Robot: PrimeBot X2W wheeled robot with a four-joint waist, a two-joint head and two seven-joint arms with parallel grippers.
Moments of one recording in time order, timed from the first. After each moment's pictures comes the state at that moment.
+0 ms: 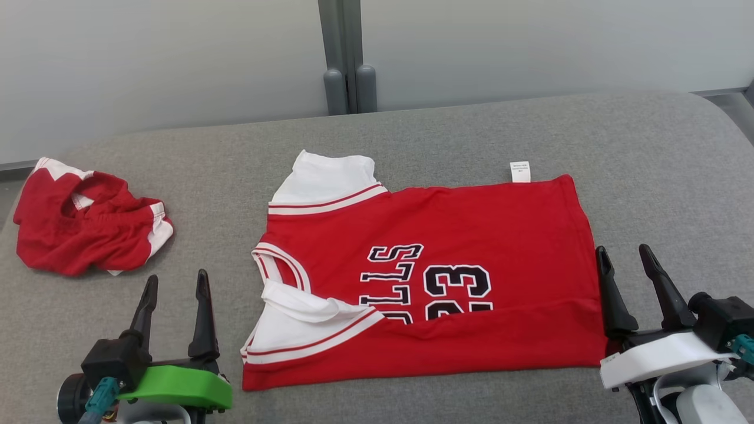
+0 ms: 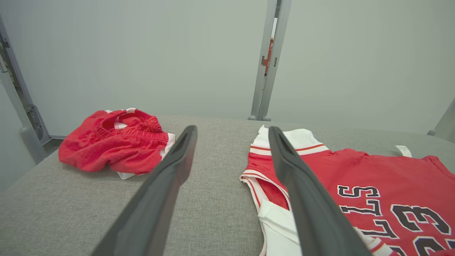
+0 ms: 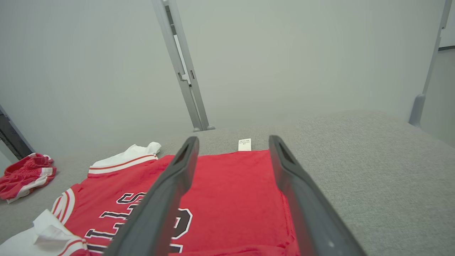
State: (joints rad) left arm -0.04 0.10 -0.06 0.20 -0.28 -0.04 -0.26; right arm -0.02 -0.20 0.06 0.13 0.38 0.13 -0.26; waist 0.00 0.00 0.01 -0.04
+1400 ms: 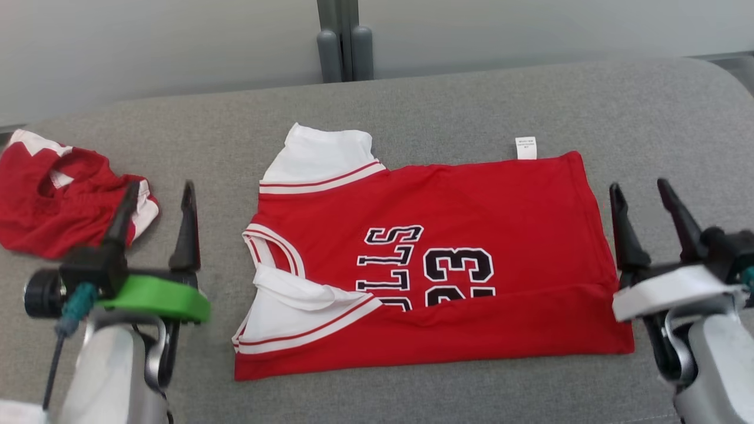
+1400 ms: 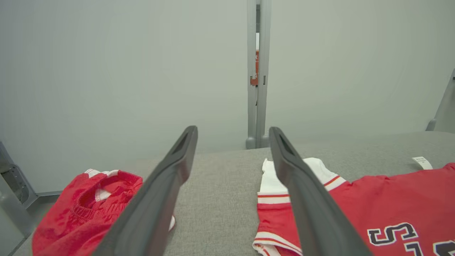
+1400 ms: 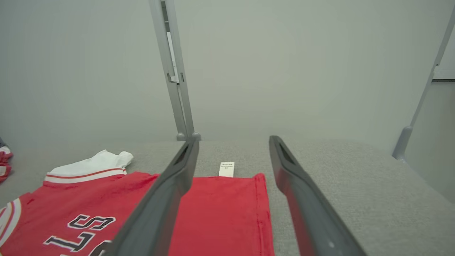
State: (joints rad) left arm -0.28 0.15 -0.04 0.29 -0.18 -0.13 -0.26; right arm -0.19 -0.23 0.03 0.20 0.29 0.13 -0.26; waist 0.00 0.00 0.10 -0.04
